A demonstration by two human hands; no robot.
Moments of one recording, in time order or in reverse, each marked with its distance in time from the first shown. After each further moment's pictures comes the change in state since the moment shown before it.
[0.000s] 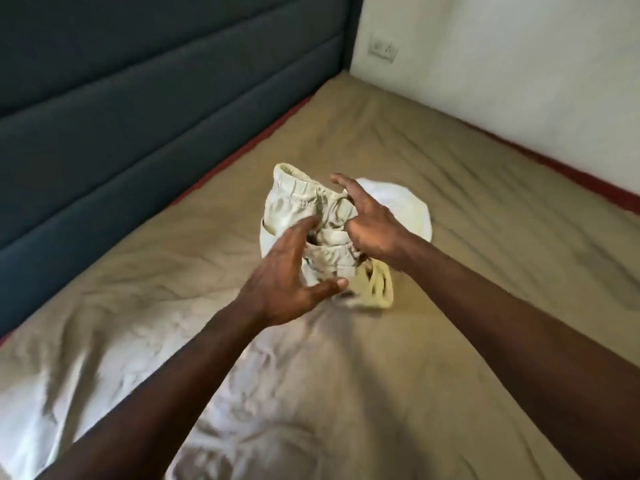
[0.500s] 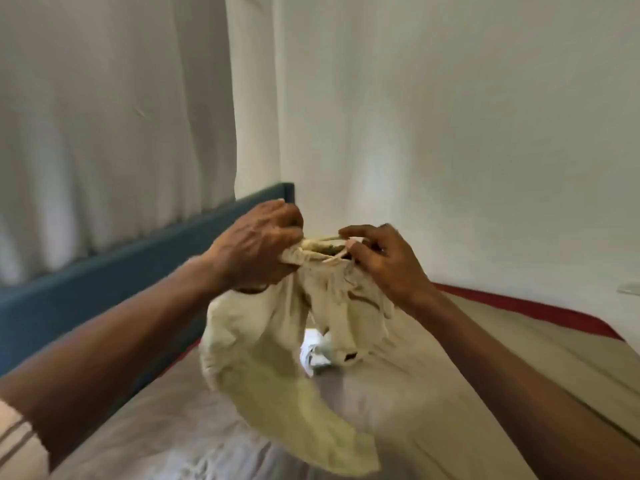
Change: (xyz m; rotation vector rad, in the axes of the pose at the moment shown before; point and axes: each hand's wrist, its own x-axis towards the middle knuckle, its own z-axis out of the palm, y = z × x) left_hand -0.038 0.434 -0.171 0.886 0.254 0.952; right_hand -0.339 -0.077 -0.282 0.159 0.626 -0.479
